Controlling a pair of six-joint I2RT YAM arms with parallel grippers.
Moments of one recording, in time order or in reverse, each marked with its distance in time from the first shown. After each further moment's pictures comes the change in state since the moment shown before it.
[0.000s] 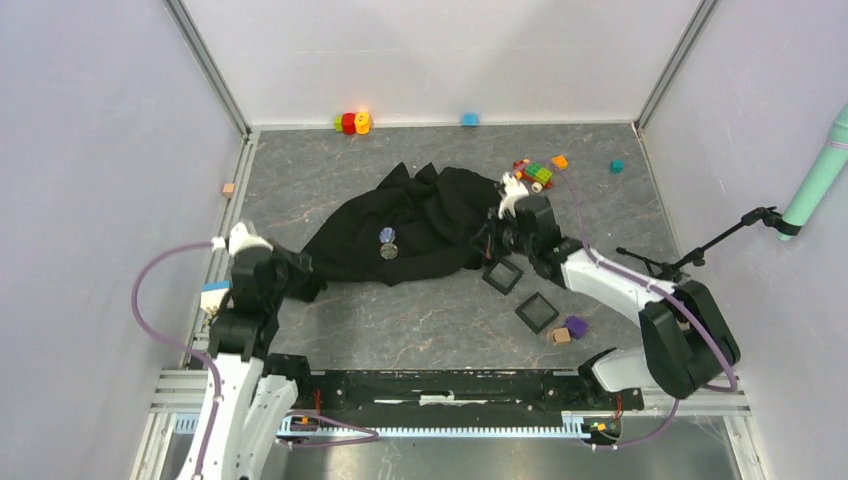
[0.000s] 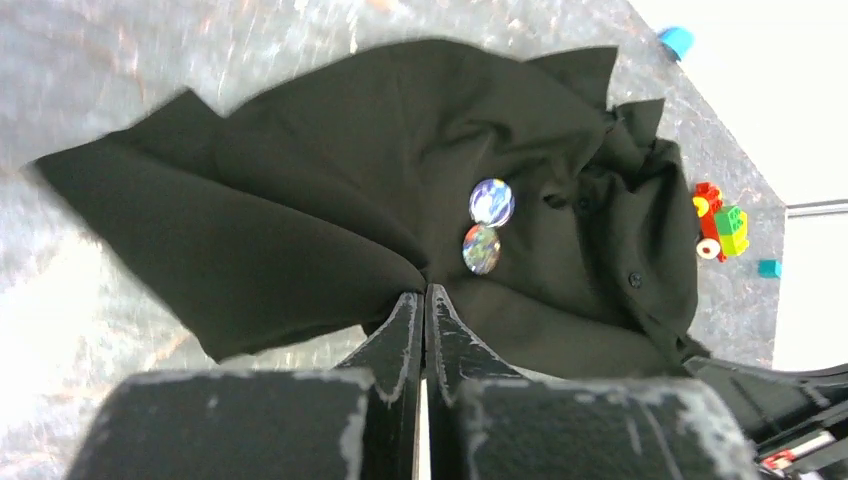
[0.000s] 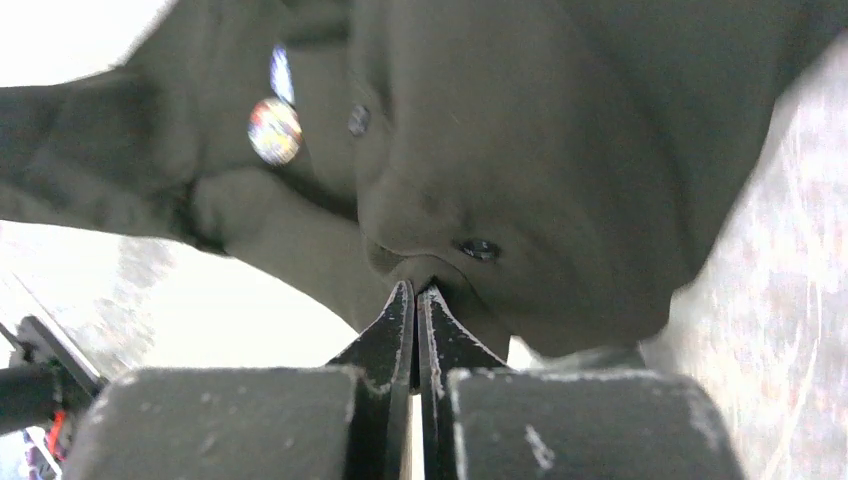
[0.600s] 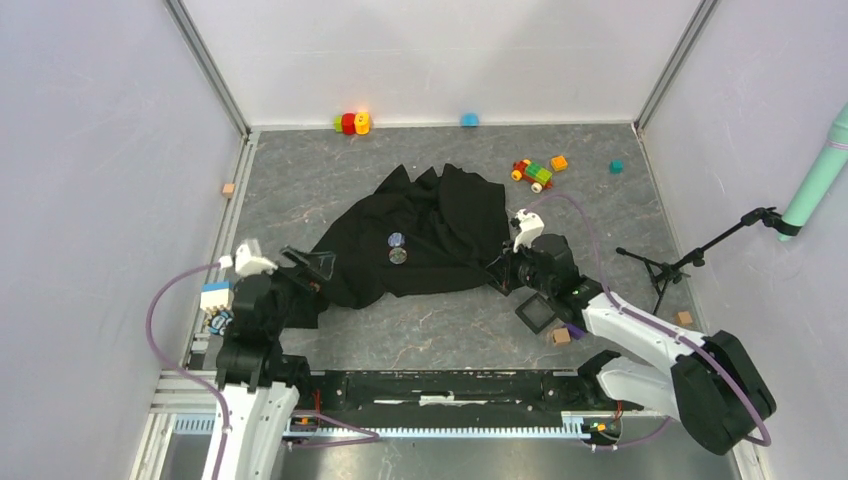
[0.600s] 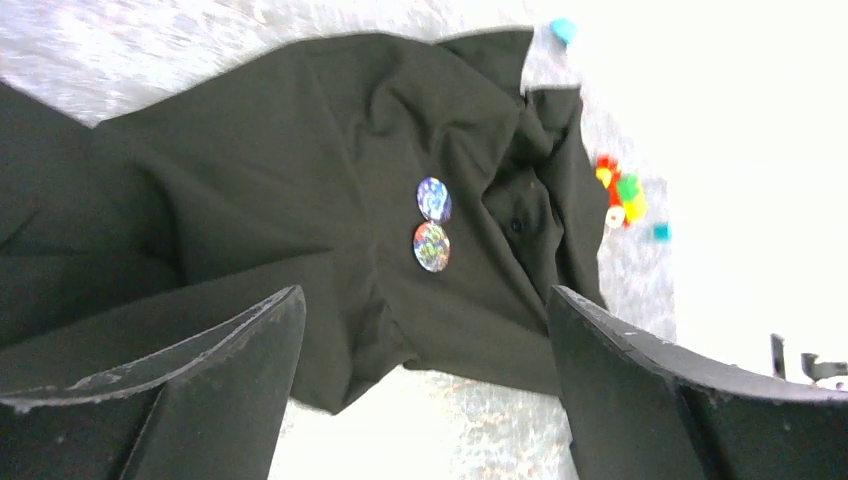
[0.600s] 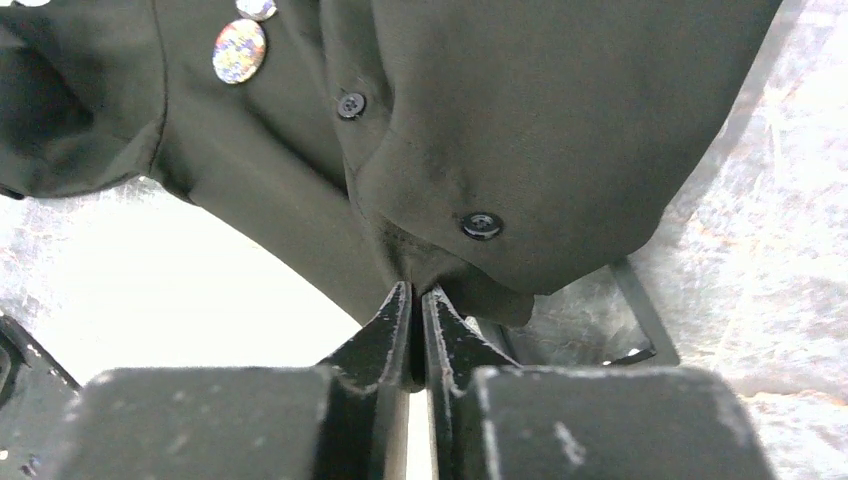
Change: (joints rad) left arm 0.000 -0.415 -0.292 0.043 0.110 -0.135; right arm 0.040 -0.282 -0.406 0.092 0.093 -0.023
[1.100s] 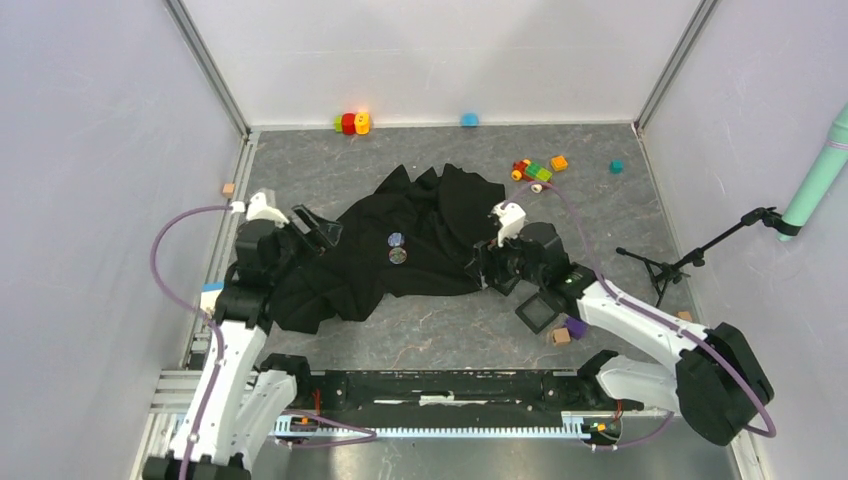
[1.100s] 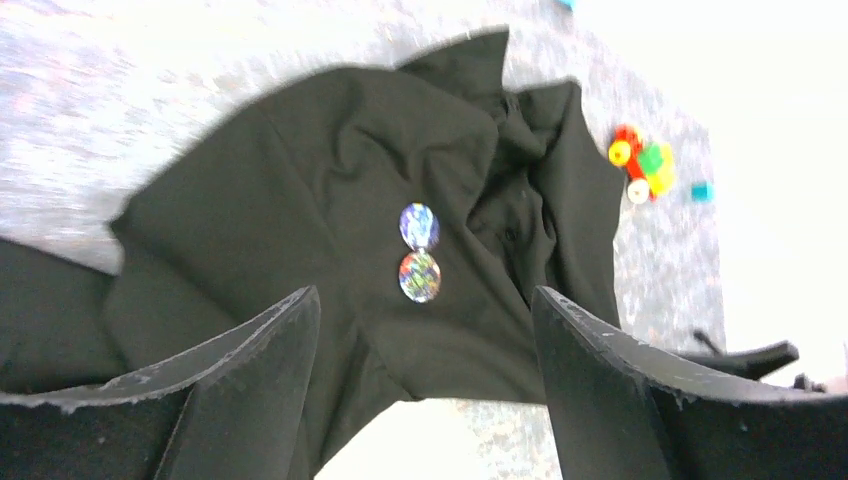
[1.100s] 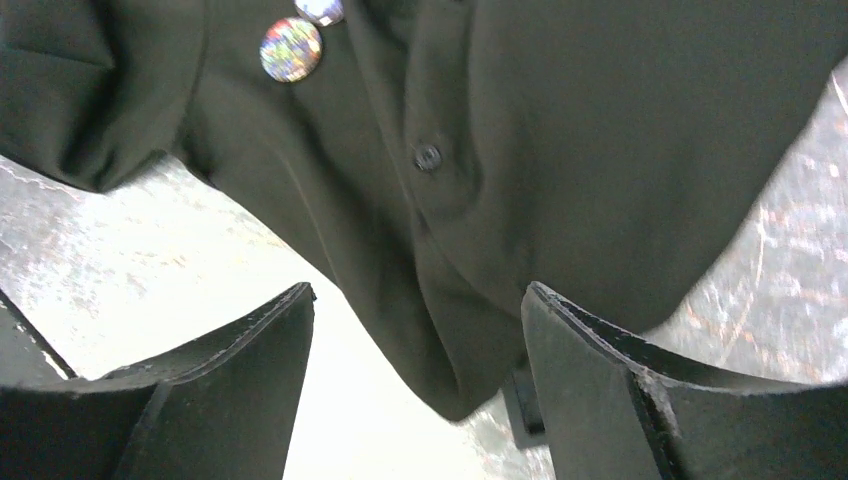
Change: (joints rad) left arm -0.005 0.475 0.256 0.137 0.071 0.187; right arm 0.054 -0.027 0.100 -0.111 -0.005 -0.190
